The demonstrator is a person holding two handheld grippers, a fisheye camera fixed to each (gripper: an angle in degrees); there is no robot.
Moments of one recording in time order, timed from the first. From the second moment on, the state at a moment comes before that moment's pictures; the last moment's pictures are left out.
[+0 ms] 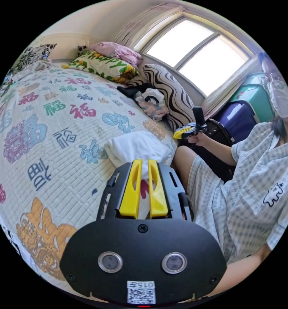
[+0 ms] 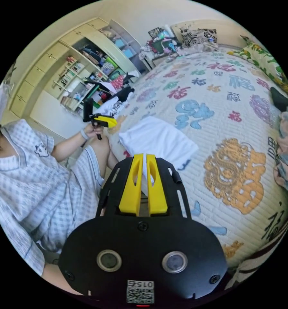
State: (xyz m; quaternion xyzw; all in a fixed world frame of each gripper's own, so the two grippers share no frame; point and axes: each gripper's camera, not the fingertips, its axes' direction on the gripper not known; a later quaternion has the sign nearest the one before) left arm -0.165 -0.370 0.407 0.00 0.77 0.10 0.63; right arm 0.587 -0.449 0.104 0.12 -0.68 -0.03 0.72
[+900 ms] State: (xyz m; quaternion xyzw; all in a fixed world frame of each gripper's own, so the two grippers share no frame) left arm -0.214 -0.354 0.510 -0.22 0.83 -0.04 0.52; right arm 0.455 -0.543 0.257 -0.02 -0.82 0.15 0.56
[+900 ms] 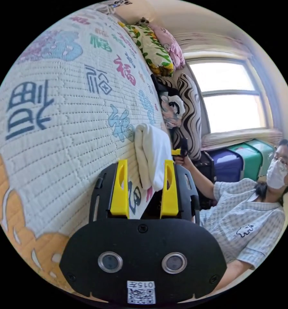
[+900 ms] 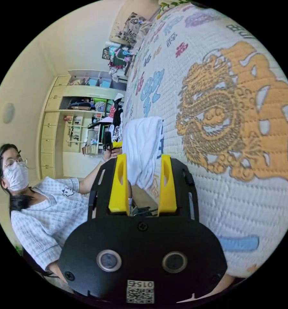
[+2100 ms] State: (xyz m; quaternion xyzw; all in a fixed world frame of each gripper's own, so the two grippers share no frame) left arm -0.746 -0.213 0.587 -0.24 0.62 -0.32 0.67; right arm -0.076 -1.003 -0.168 -0.12 -0.74 -0.24 0.62
